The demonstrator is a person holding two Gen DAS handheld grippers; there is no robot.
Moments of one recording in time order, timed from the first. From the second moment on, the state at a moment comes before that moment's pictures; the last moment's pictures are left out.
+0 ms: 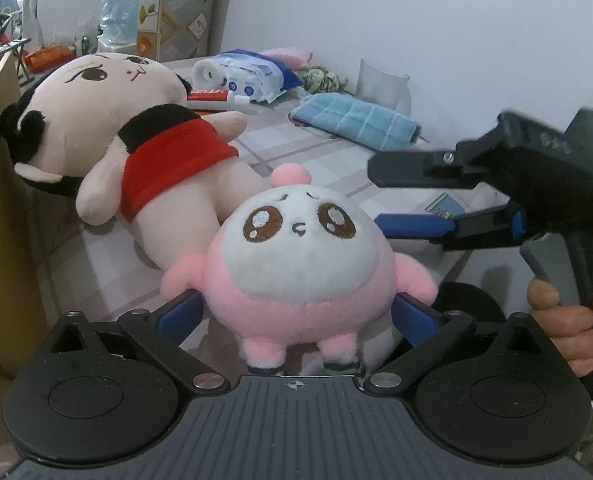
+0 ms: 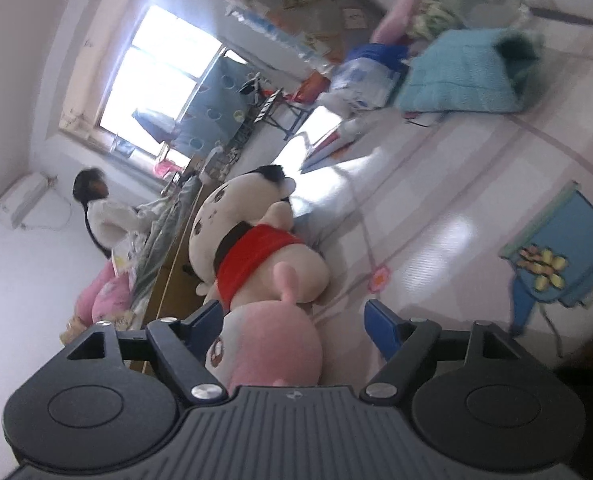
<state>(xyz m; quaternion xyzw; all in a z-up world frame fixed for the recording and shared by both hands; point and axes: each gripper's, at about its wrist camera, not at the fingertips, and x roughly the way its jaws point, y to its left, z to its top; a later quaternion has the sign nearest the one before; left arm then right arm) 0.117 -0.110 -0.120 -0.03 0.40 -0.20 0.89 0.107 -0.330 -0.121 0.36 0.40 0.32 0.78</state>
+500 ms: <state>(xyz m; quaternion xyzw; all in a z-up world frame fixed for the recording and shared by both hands) 0.111 -0.113 -0.116 -0.05 0.41 -0.19 0.89 0.097 -0.296 -0.101 0.32 0.40 0.38 0.77</state>
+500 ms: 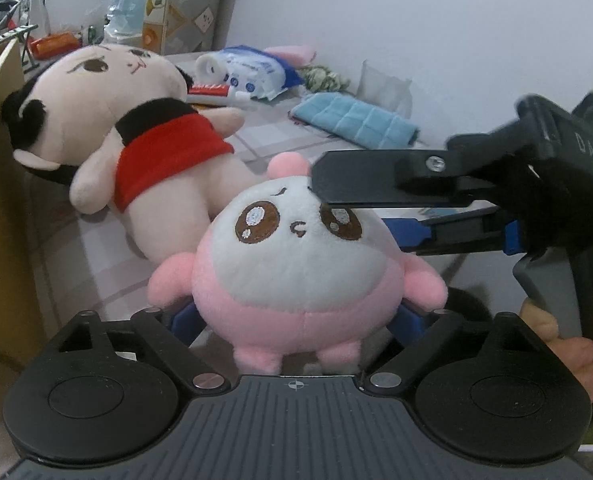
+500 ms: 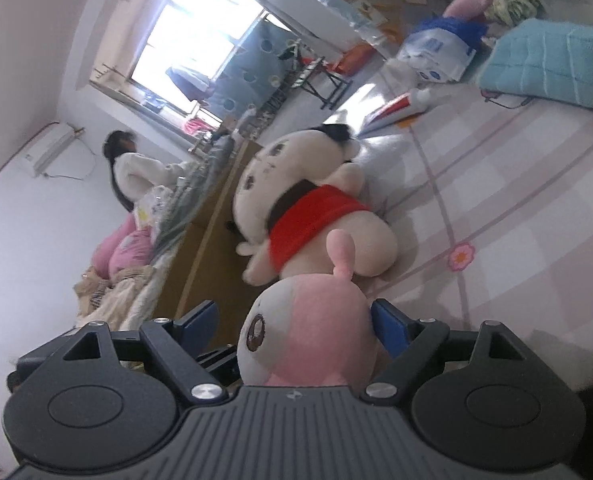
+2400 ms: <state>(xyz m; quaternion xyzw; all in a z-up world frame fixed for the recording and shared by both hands) -0.200 0.156 0.025 -0.22 0.17 0.27 0.92 -0.137 0.041 -0.173 -0.20 0.41 0.65 0.60</state>
